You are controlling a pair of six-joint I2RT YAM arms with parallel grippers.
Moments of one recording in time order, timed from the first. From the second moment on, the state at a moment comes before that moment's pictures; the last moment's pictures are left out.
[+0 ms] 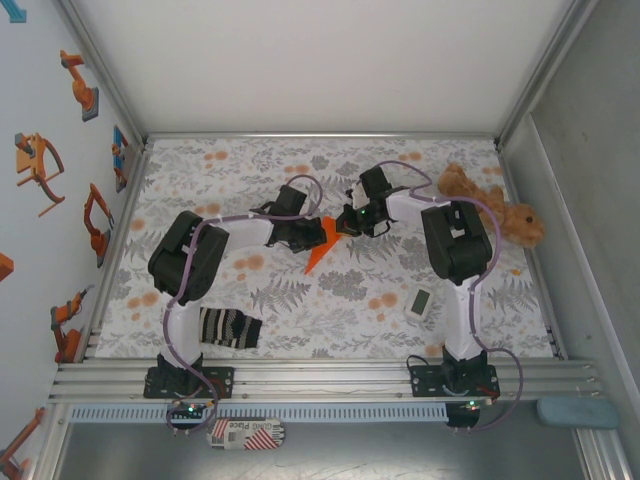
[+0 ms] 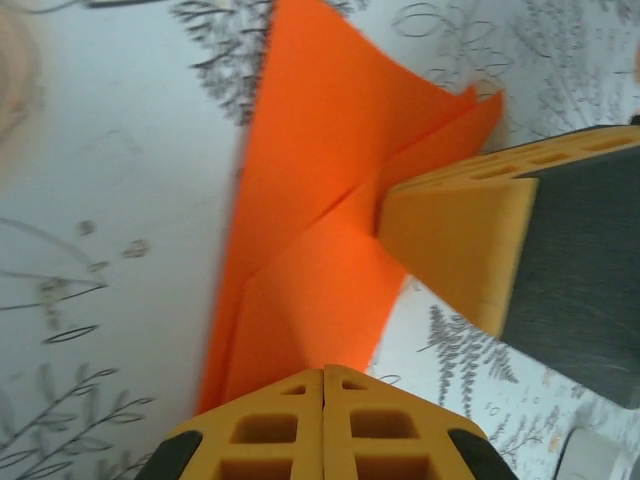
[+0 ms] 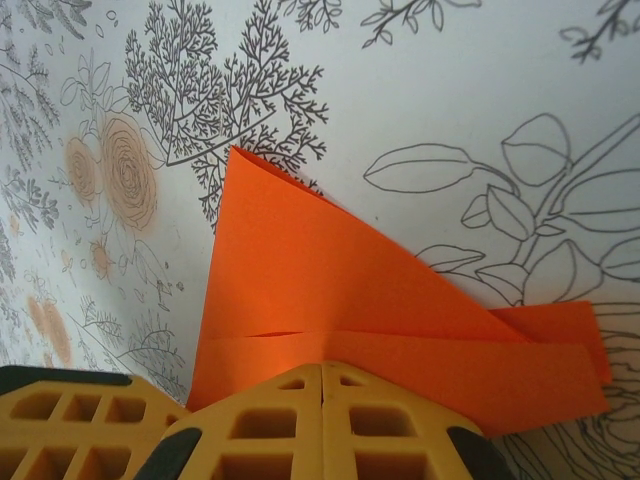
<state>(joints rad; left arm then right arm) -0.64 2.02 1.21 -0.15 0.41 -0.75 0.40 2.15 1.42 -0.41 -0.62 0.45</state>
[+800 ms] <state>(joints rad) -0.67 2.06 1.23 -0.13 0.41 -0.71 0.40 2.17 1.46 -0.47 -0.61 0.44</state>
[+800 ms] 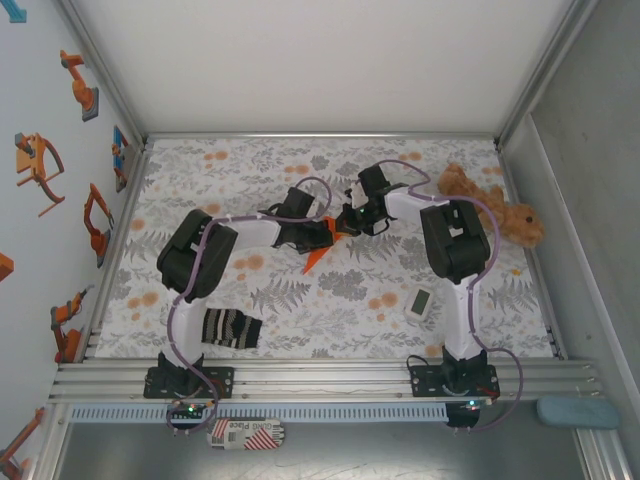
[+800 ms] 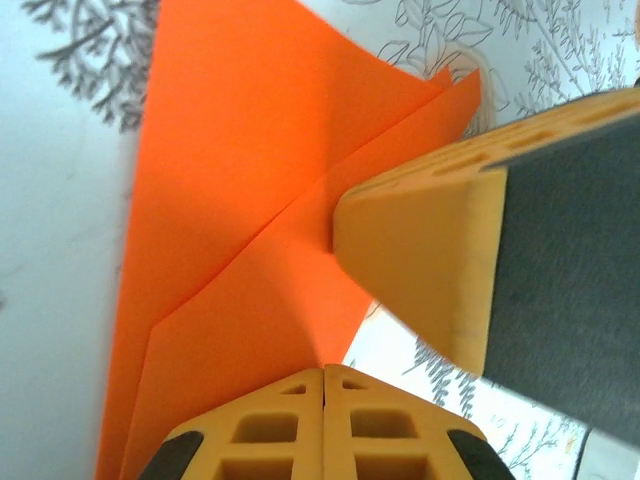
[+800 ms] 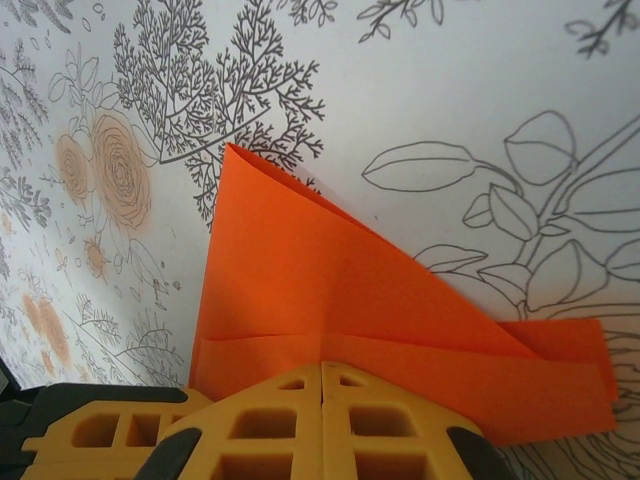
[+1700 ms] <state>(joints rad) -0.56 1.38 0.95 -0.45 0.04 -0.65 0.52 1.87 1.48 -0.63 -0.31 0.51</state>
